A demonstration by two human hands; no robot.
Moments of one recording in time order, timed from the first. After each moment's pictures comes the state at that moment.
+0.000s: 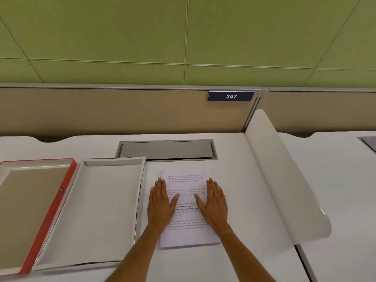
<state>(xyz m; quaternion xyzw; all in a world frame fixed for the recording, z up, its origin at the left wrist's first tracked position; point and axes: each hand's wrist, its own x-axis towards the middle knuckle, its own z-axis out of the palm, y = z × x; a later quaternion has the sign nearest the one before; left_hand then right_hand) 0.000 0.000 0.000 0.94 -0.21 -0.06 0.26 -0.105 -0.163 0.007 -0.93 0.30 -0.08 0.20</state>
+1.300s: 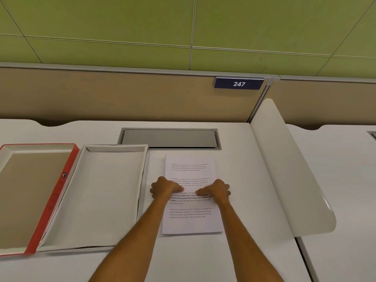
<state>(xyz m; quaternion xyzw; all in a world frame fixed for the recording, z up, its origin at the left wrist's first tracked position) 0.029 -0.031 0.043 0.89 0.11 -0.33 0.28 -0.067 -0.179 0.048 -0.75 0.53 0.15 0.36</state>
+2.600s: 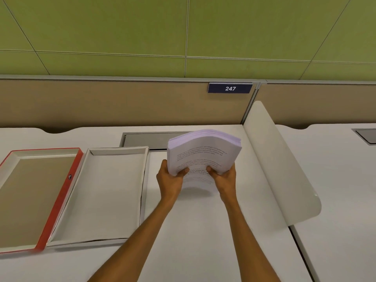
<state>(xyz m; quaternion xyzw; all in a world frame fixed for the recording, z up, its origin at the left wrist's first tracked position) -0.035 -0.017 0.130 0.75 -0.04 -0.07 0.66 -0.113 -0.173 0.103 -0.64 0.34 -0.29 0.63</state>
